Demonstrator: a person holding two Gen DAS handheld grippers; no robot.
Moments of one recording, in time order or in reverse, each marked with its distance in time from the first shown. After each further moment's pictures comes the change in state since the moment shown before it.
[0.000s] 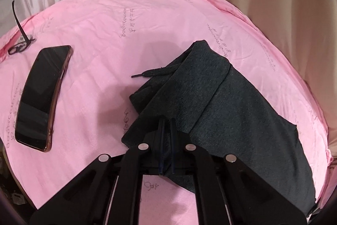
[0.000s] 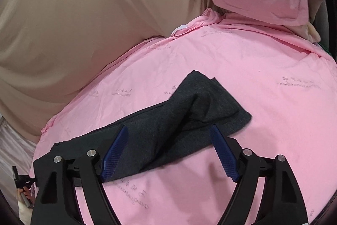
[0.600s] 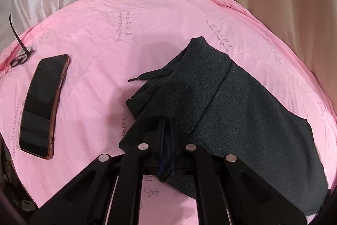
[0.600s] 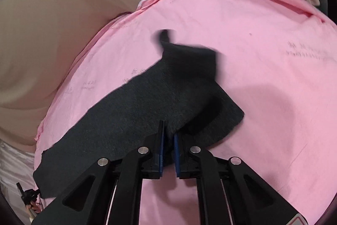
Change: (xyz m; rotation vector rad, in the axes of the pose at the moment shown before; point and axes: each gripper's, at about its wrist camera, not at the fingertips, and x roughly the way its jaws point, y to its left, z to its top) left arm 0.007 -0.008 0.002 0.062 -0.011 0.063; right arm 0.052 -0.091 -0.010 0.173 0.084 0.010
